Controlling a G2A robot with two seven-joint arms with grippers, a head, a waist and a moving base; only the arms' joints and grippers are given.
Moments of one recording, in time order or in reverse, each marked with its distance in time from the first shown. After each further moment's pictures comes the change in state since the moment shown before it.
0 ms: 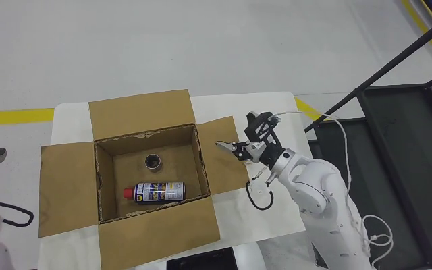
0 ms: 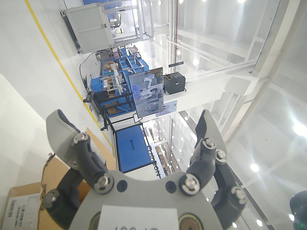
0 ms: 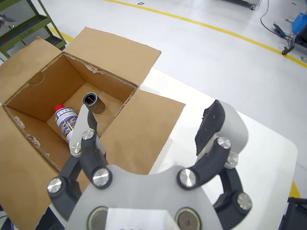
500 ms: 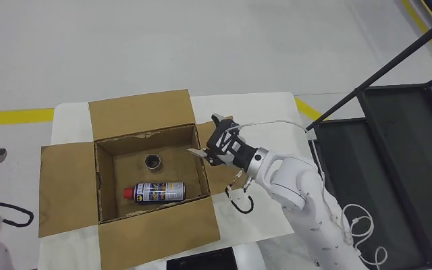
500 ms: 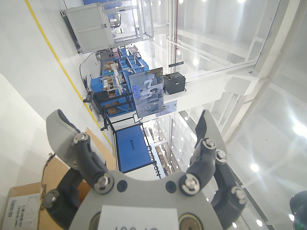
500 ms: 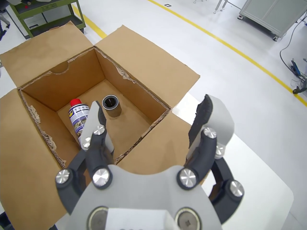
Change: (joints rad) left arm 0.000 0.000 0.000 0.000 0.000 0.000 0.000; right arm 0.145 -0.005 -0.204 0.022 -0.087 -0.029 0.034
